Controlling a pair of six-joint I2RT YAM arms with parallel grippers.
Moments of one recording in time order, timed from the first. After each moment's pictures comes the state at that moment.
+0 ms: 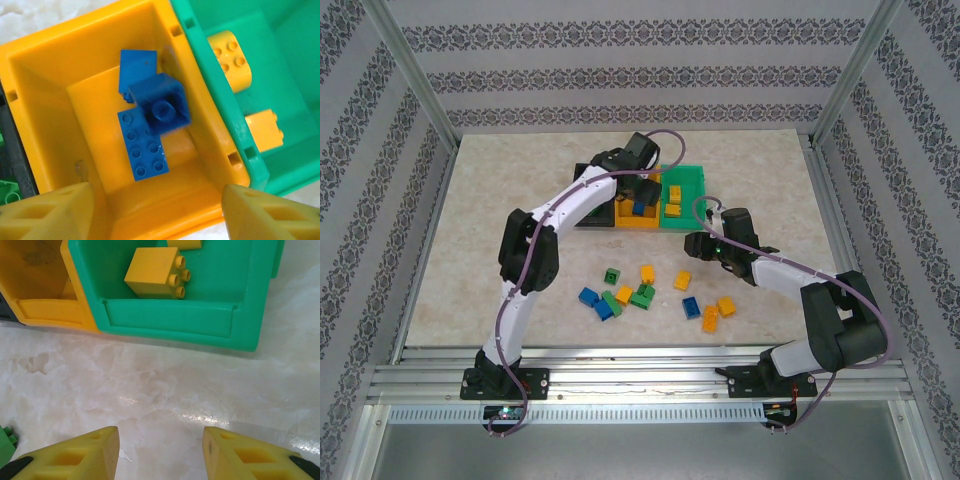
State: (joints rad) left arm -0.55 2.23 2.05 -0.85 -0.07 -0.16; right arm 0.29 1.44 0.61 0.08 -0.28 0.37
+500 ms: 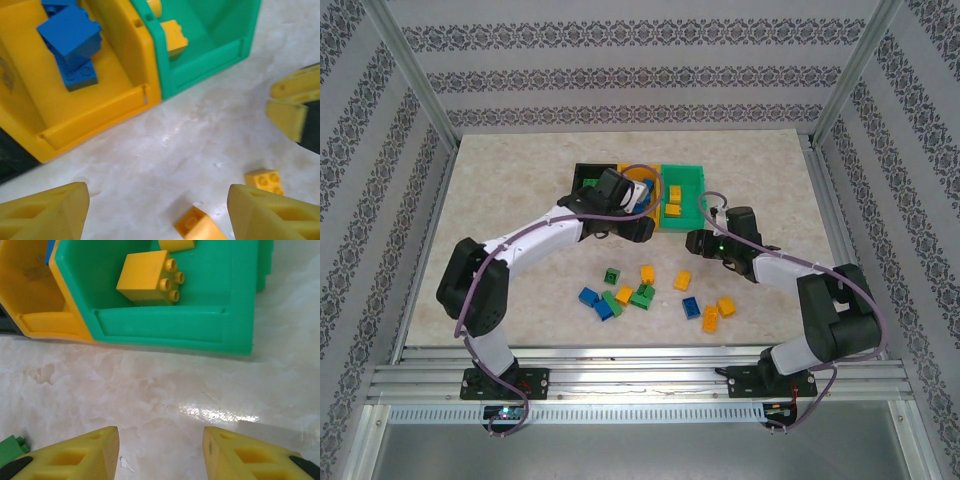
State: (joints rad) left arm -0.59 1.75 1.33 -0.47 0.15 -0.21; right arm 0.24 1.49 0.61 0.13 -0.36 0.43
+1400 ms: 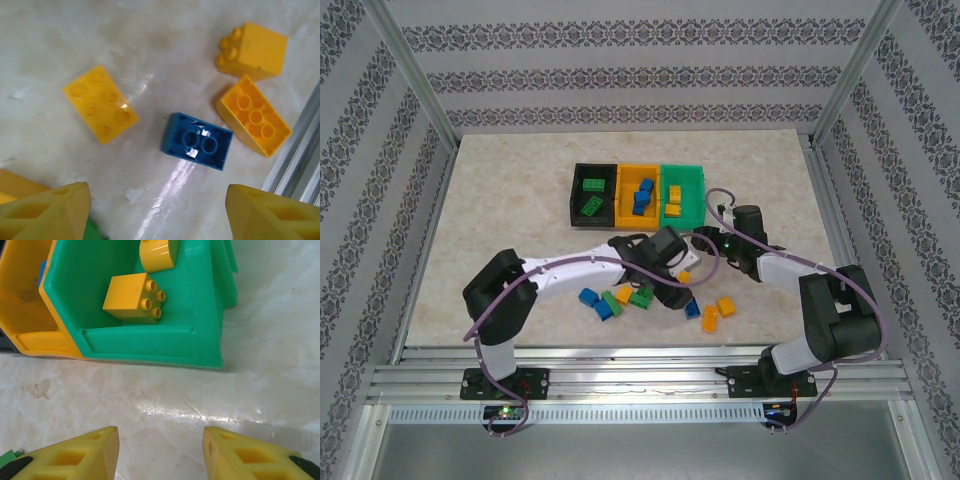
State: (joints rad) left arm -0.97 1.84 1.32 -0.56 0.18 -0.10; right arm 0.19 1.48 0.61 0.15 -0.37 0.44
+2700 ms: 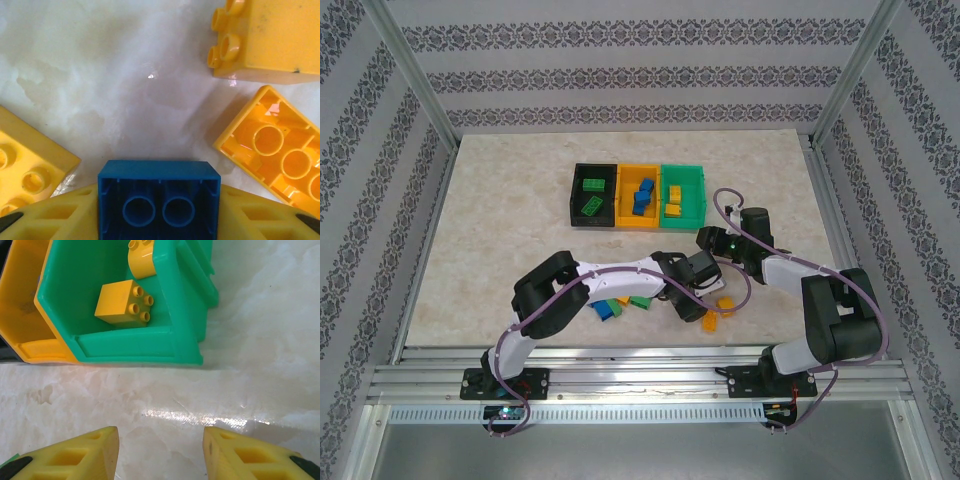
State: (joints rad) left arm -1.08 2.11 1.52 -0.61 0.05 -0.02; right arm 0.15 1.47 0.57 0.19 -0.41 0.47
